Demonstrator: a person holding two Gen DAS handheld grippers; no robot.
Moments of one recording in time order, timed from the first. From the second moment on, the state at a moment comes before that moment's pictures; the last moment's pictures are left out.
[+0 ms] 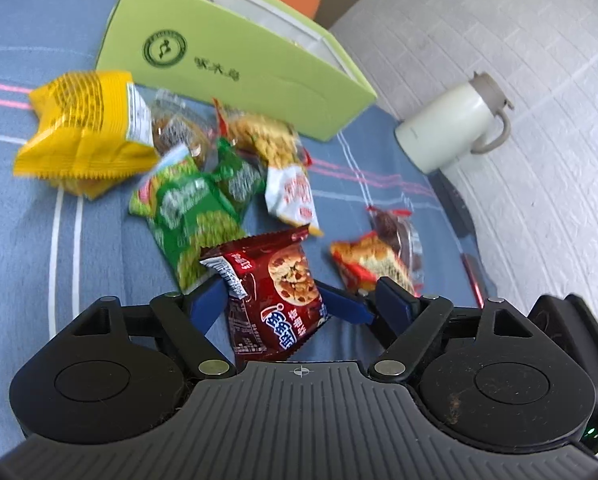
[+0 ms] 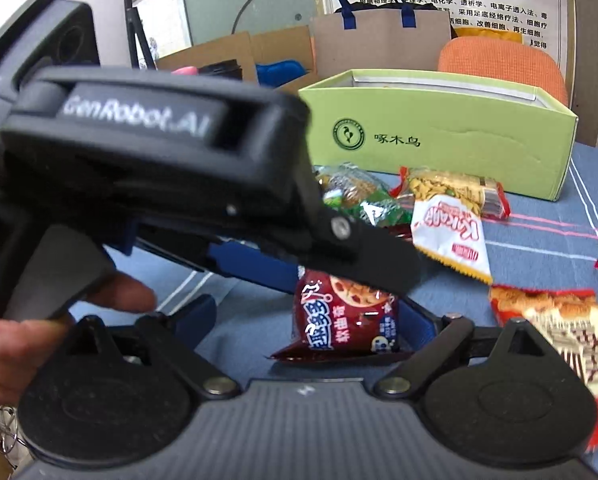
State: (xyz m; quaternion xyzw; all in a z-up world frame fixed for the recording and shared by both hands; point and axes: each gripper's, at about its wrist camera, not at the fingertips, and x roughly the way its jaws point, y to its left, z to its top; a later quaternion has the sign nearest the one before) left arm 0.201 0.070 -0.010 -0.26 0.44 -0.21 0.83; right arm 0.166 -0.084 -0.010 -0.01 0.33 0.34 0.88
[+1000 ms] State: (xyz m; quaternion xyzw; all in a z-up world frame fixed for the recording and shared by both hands) left arm 0.163 0.049 -0.005 -0.21 0.44 -0.15 0.86; right arm 0.112 -0.086 -0.016 0.01 0.32 0.28 0.90
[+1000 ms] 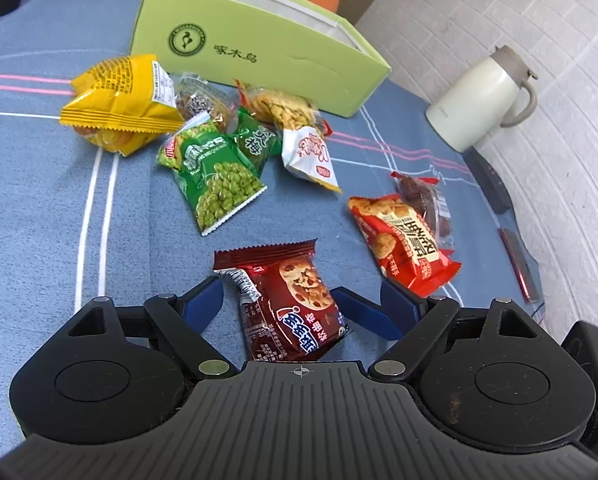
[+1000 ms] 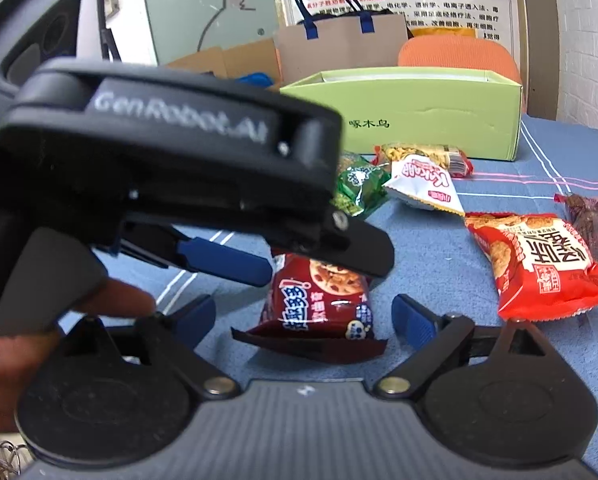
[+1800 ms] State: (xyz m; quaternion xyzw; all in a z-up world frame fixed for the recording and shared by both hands) left arm 0.202 0.029 0.053 -0.18 0.38 -0.21 0.88; right arm 0.152 -0.106 0.045 -0.04 0.22 0.26 0.94
